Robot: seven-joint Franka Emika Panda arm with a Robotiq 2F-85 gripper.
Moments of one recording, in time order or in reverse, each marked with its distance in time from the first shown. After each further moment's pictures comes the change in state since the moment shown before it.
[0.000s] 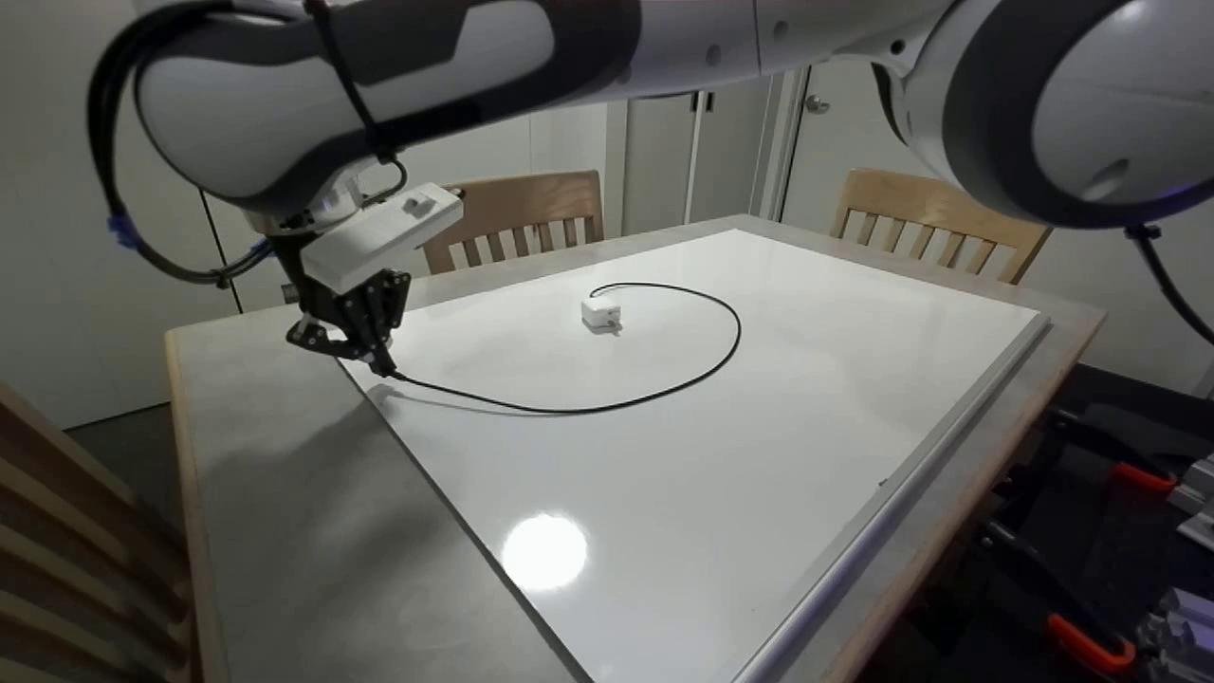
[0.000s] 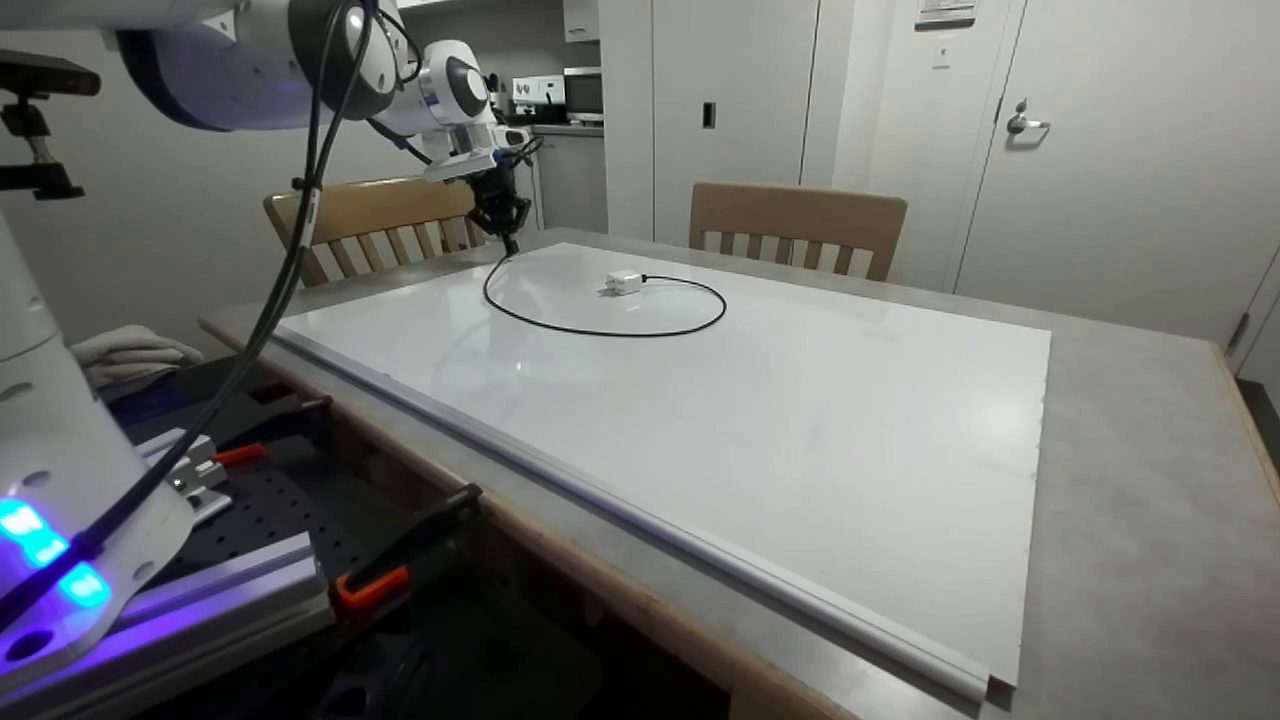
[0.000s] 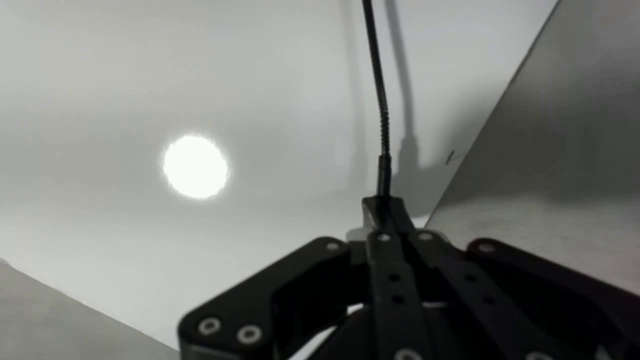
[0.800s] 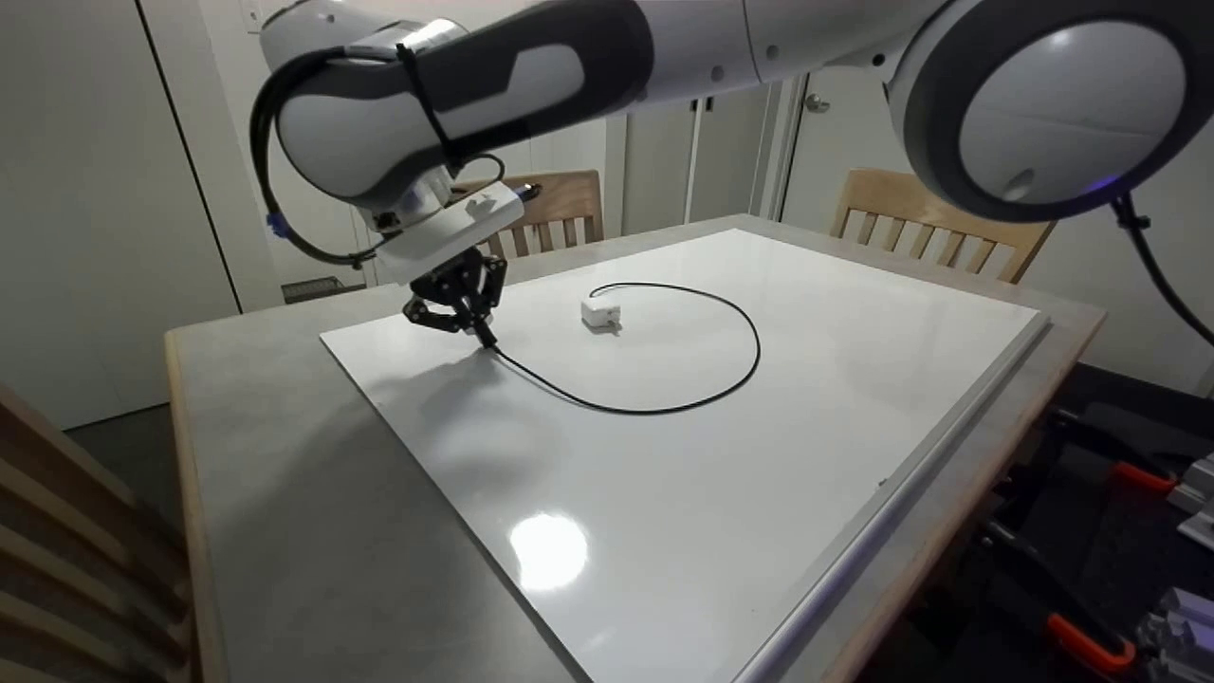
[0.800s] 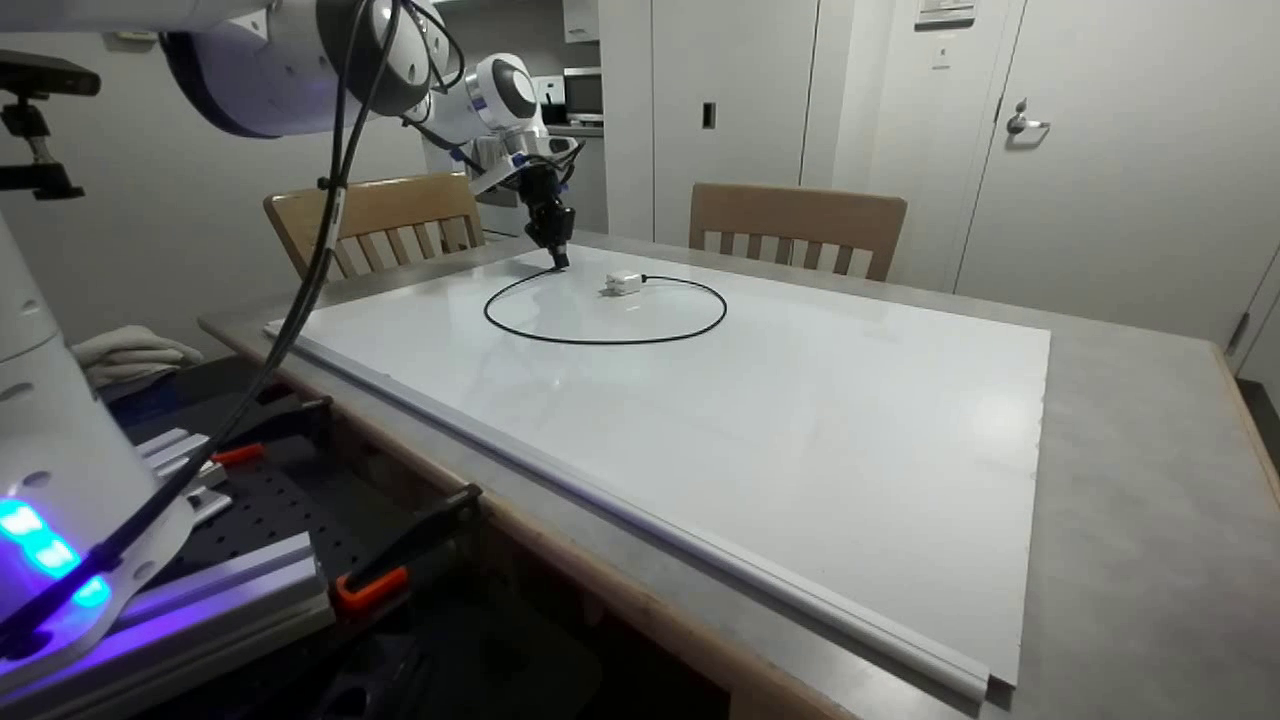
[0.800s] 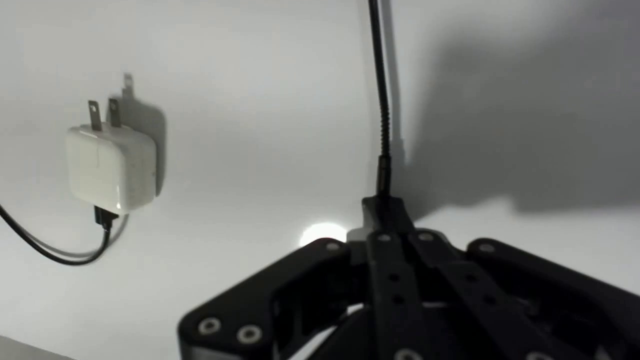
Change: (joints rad) arm -0.096 0.007 -0.077 -0.006 -0.010 -0.171 0.343
